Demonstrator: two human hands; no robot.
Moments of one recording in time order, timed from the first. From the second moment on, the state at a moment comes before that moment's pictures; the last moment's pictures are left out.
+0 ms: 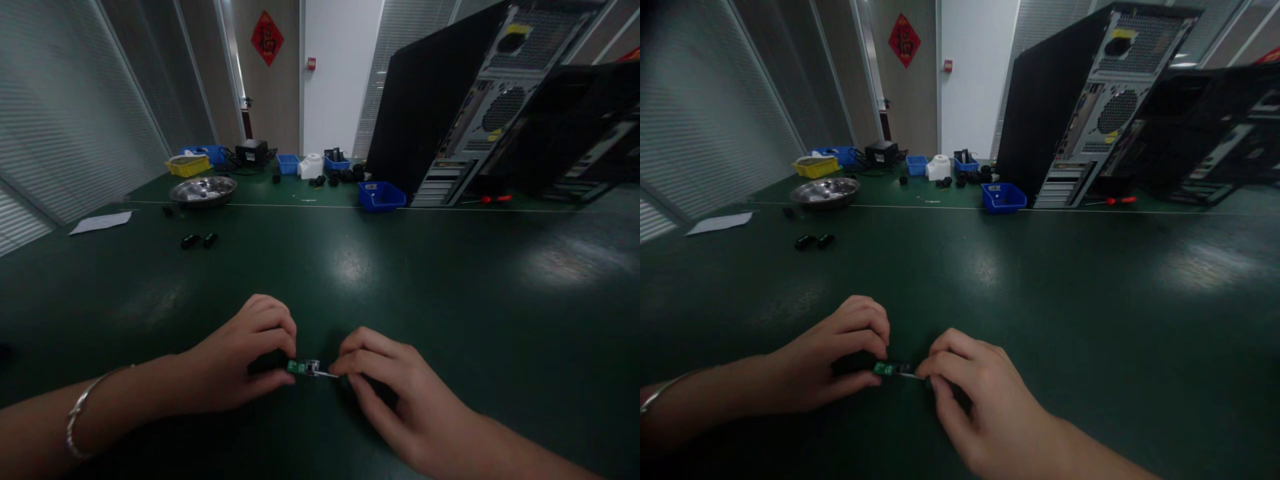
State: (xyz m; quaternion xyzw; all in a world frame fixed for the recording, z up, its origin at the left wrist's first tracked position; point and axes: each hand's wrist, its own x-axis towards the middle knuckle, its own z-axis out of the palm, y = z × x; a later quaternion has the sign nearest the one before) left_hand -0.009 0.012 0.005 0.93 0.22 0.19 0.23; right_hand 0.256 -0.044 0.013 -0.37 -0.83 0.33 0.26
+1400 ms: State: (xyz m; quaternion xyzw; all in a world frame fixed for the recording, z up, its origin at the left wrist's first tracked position) left_hand -0.017 0.022 0.001 0.91 0.23 0.19 0.29; right_hand 0.257 -0.041 0.007 -0.35 -0.79 0.36 0.35
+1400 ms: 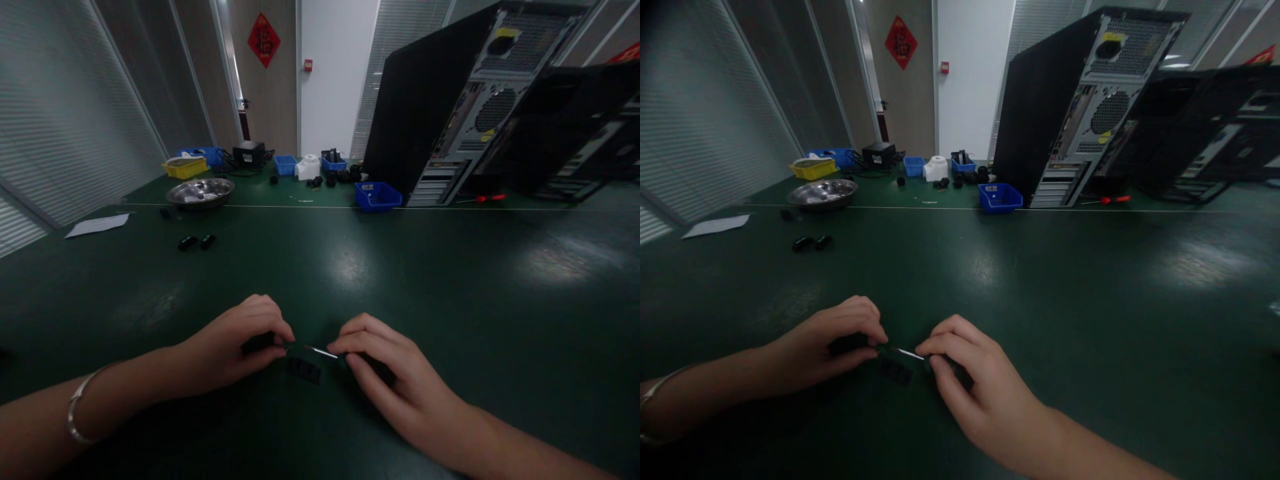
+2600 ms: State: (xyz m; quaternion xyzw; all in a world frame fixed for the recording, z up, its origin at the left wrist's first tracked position) left_hand 0.012 -0.019 0.030 0.83 0.27 0.23 0.43; right_hand 0.254 -0.049 0.004 -0.30 -0.84 0.29 0.35
